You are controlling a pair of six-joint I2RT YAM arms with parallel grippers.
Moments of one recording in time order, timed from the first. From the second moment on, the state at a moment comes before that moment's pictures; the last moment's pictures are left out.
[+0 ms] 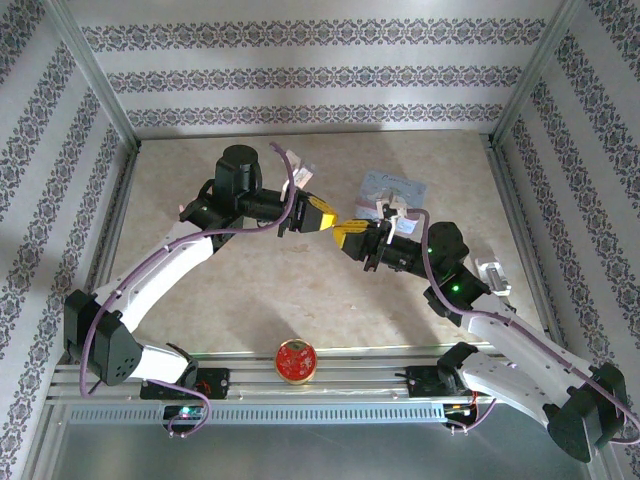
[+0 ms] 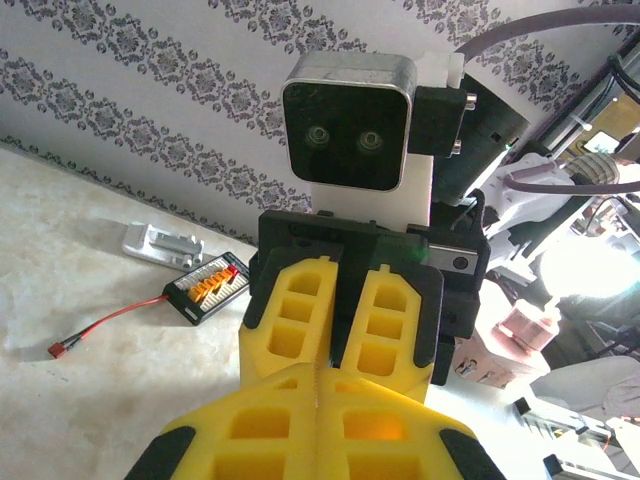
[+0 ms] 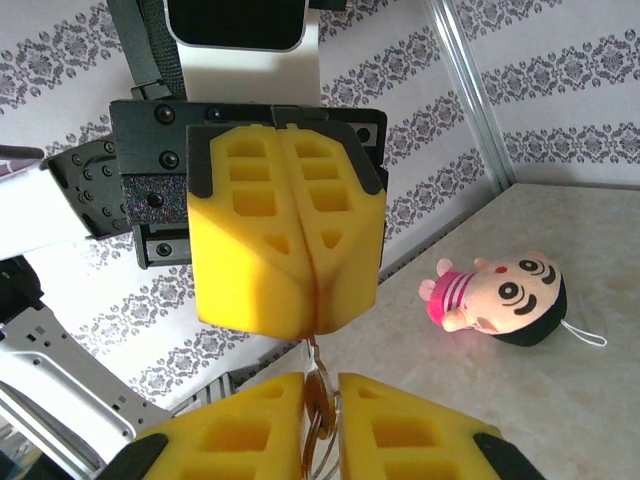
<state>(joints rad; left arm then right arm) -0.52 1.40 1.25 -0.10 1.13 -0.27 0.61 0.90 0.64 0.34 -0.57 0.54</state>
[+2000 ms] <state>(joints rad) -0.53 2.06 1.54 0.03 0.34 -0.63 -0.06 1.22 0.64 -0.16 0.15 0.59</state>
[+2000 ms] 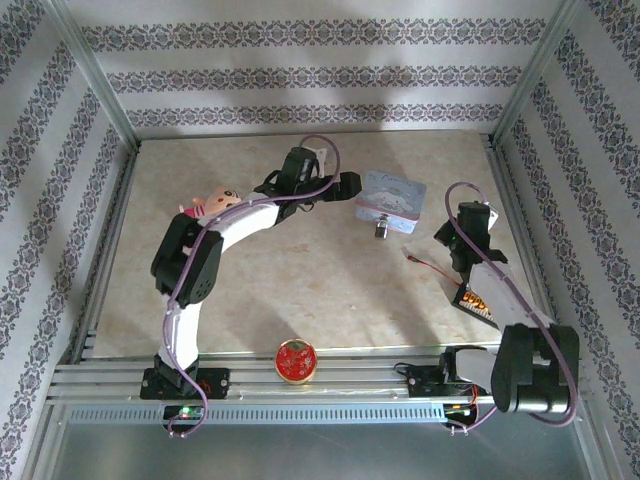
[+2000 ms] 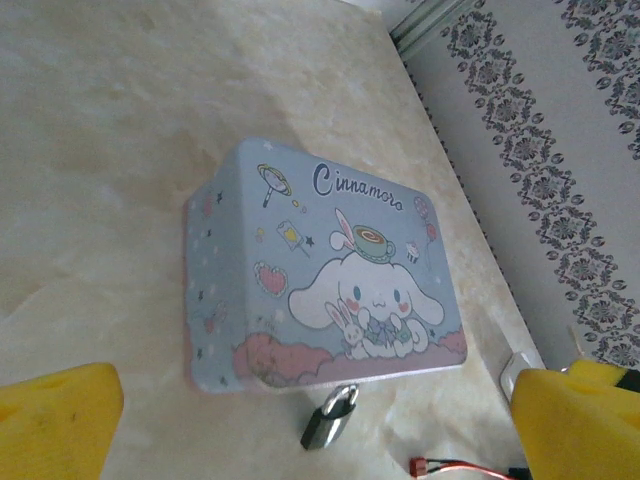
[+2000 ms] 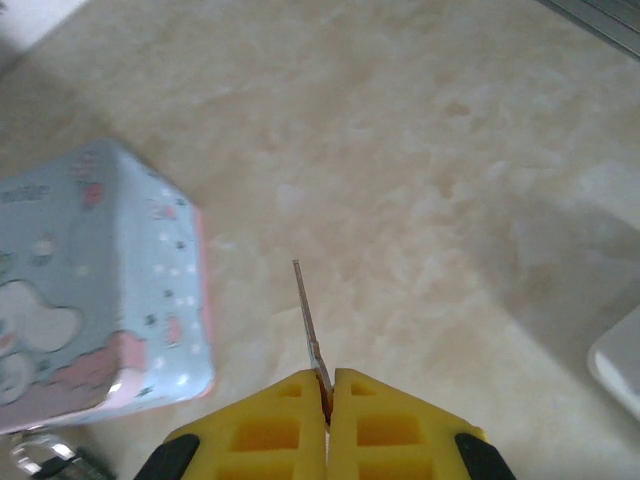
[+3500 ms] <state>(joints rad) -0.55 2.22 1.67 -0.16 0.18 -0.58 0.05 1.96 1.24 -0.13 -0.20 0.58</state>
